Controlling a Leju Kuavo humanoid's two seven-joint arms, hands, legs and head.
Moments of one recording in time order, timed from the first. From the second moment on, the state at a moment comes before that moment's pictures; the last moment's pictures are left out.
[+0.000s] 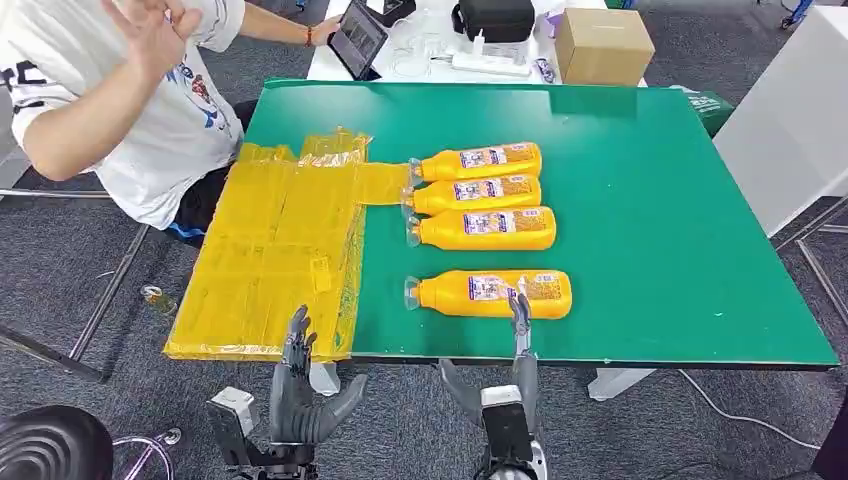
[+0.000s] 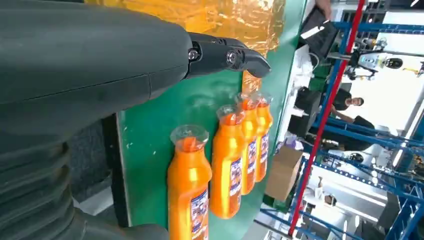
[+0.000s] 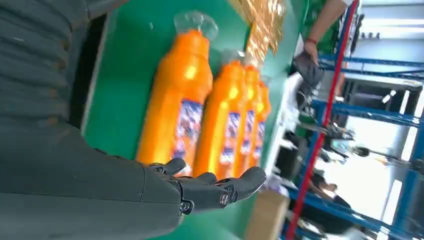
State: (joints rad) left arm 0.16 -0.25 -0.31 -1.40 0.06 0.21 -0.58; right arm 0.12 0.21 0.35 -1.35 0.27 -0.64 -0.70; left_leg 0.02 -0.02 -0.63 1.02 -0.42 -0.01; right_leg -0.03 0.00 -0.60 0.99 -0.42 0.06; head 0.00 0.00
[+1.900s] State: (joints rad) left arm -0.04 -0.29 -0.23 -1.14 -0.04 0.12 -0.62; right arm -0.54 -0.13 0.43 -0.95 0.51 0.15 -0.44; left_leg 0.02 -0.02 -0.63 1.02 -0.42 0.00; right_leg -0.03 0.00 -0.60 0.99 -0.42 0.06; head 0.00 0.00
